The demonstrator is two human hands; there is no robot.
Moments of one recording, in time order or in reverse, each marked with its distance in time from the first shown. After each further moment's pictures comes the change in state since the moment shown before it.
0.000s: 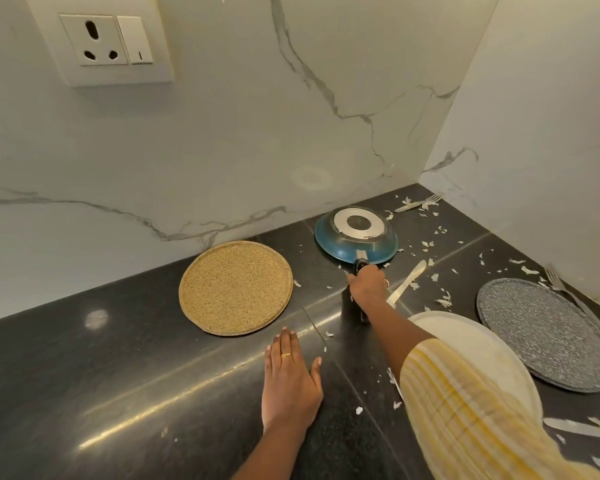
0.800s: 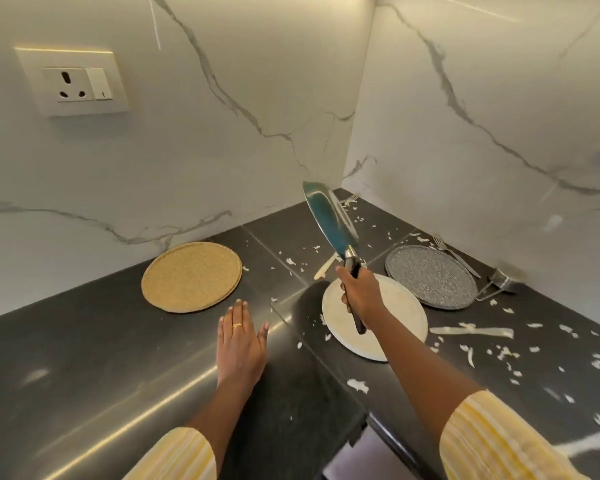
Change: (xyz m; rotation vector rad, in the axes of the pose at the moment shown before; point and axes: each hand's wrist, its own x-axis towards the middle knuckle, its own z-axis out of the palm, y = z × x) left_hand -0.049 0.002 -0.033 0.026 0.078 0.109; right_hand -0.156 0.108 -0.122 0.660 -0.014 -0.139
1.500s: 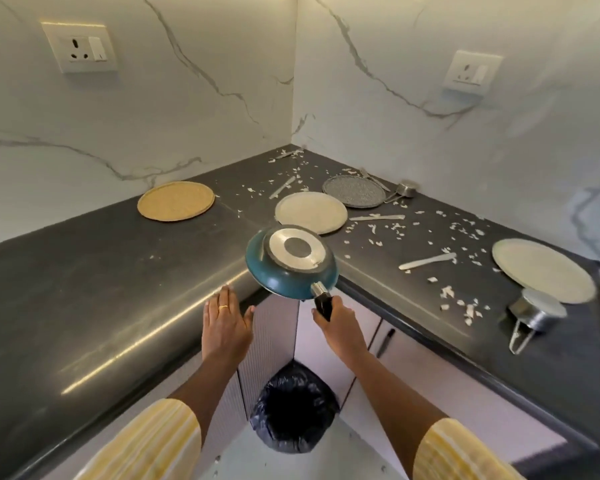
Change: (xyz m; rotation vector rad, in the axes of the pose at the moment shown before) left_hand -0.287 -0.004 -0.062 0.019 -0.065 0.144; right_hand -0.342 0.156 -0.074 -0.500 0.057 -0.093
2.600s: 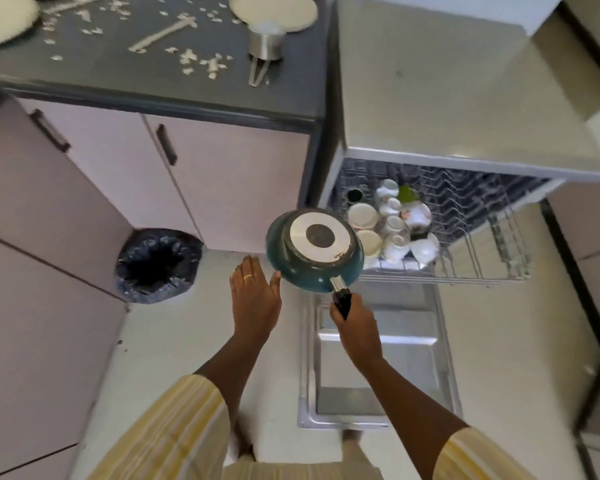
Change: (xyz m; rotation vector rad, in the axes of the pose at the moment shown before) left_hand -0.405 0.191 0.125 -0.256 -0.556 0.445; right_hand -0.482 0.264 -0.054 0.119 0.371 0.750
